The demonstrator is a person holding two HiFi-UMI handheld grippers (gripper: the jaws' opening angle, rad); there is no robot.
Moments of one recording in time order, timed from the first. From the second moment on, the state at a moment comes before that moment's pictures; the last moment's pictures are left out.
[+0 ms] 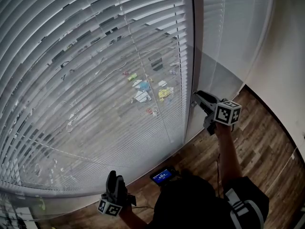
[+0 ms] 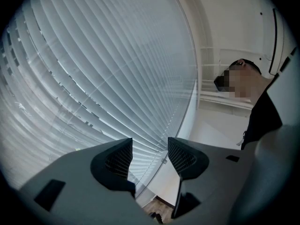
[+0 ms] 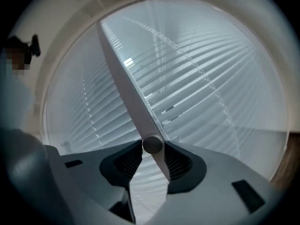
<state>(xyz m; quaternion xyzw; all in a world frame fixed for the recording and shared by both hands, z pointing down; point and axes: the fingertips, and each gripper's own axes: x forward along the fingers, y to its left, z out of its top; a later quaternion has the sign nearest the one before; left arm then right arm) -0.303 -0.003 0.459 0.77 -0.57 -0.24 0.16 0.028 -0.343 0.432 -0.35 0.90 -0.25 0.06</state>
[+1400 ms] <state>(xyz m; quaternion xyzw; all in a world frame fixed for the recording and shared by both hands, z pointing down) -0.307 -0.001 0.460 0.76 -0.58 -0.24 0.16 0.023 -0.340 0.434 -0.44 0.89 -0.01 -0.09</state>
